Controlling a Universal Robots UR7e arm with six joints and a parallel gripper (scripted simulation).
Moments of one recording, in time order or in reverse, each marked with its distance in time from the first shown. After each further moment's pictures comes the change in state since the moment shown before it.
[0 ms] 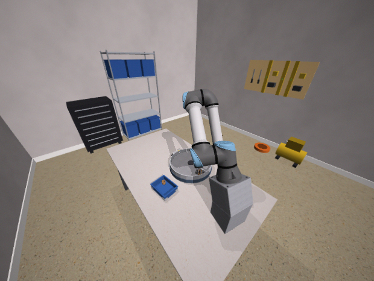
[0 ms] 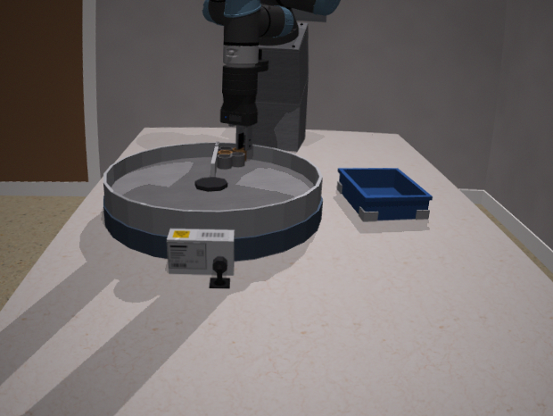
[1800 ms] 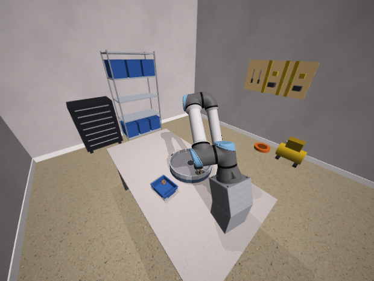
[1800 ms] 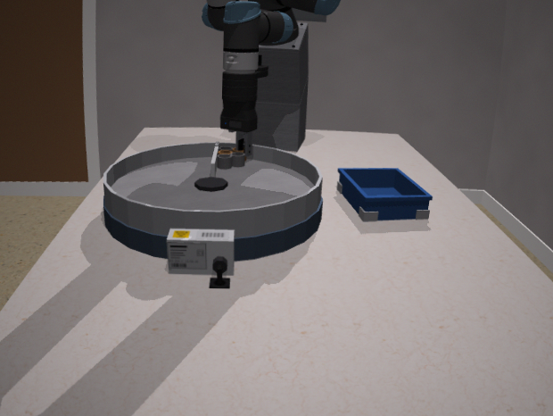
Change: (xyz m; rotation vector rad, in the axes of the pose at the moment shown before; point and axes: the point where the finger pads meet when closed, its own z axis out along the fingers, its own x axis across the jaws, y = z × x) arm 0.000 0.000 0.013 0.000 0.000 0.000
